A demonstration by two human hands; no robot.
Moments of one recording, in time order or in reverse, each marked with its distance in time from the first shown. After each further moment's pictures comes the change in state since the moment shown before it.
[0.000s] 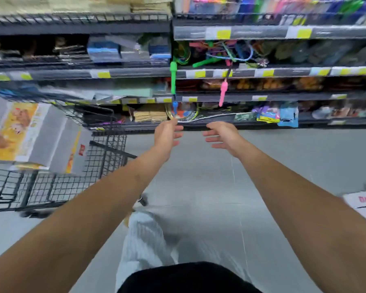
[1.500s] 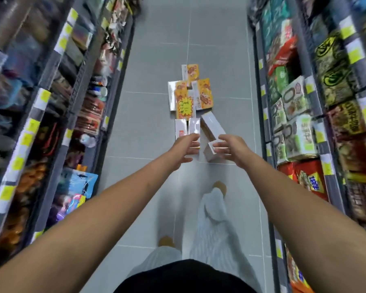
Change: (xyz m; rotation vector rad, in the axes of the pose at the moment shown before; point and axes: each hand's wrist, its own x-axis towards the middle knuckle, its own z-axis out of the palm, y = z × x) left_hand -0.228 -0.189 0.824 1.291 -1.316 -0.159; right_hand -0.185 0.330 -0.682 1.198 1.113 0.324
